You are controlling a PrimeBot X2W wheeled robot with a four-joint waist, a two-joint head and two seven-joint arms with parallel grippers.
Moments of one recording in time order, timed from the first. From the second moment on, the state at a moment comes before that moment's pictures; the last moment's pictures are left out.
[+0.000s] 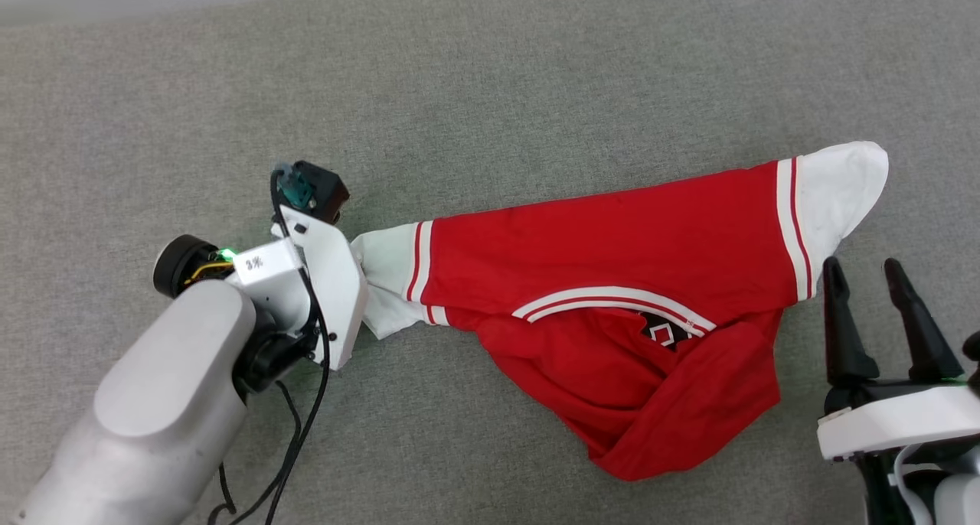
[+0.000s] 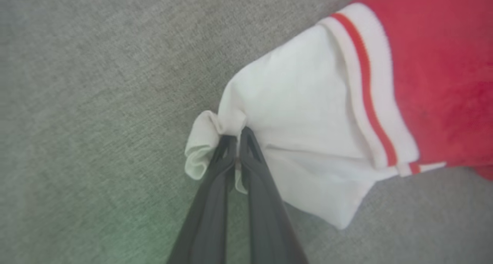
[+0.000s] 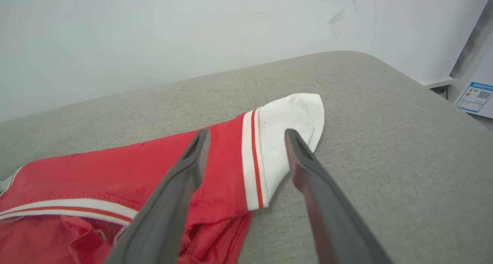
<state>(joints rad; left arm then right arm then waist) -0.70 0.48 -0.67 0.35 -0.67 -0.01 0.73 -0.07 -0.05 -0.12 -0.05 0.27 0.13 -0.08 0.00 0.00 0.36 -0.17</state>
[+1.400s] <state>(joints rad) -0.59 0.48 -0.60 0.07 -0.60 0.10 0.32 -0.44 -0.42 -0.10 0.45 0.55 0.13 0.60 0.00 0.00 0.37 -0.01</state>
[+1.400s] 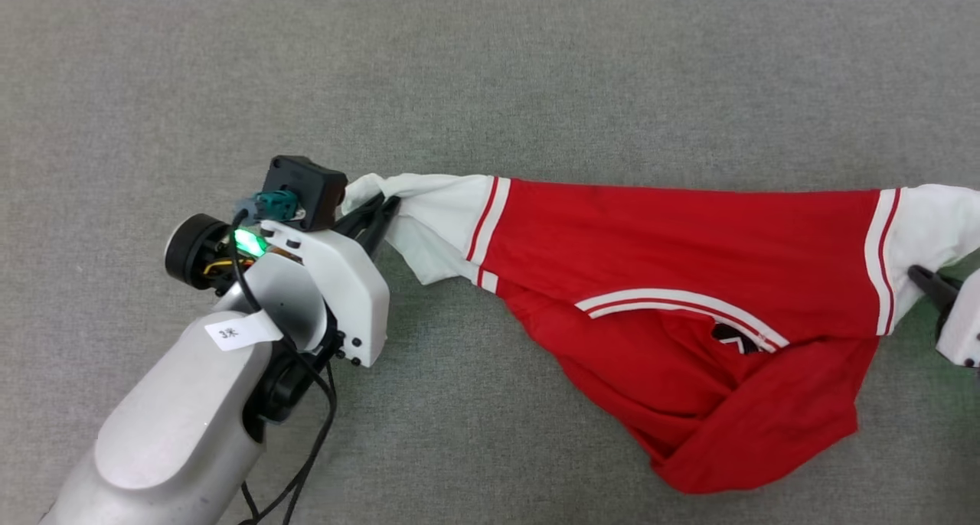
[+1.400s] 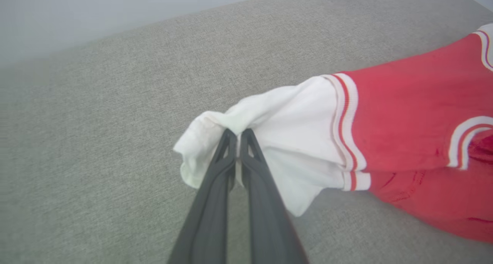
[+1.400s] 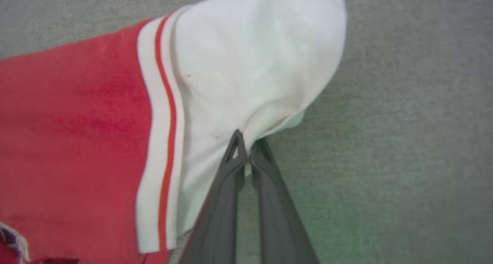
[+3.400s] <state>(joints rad) -1.26 0.40 -0.36 0.98 -0.70 -0.12 -0.12 -1.20 -0.27 0.03 0.80 0.37 0.13 0.16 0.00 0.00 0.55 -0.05</state>
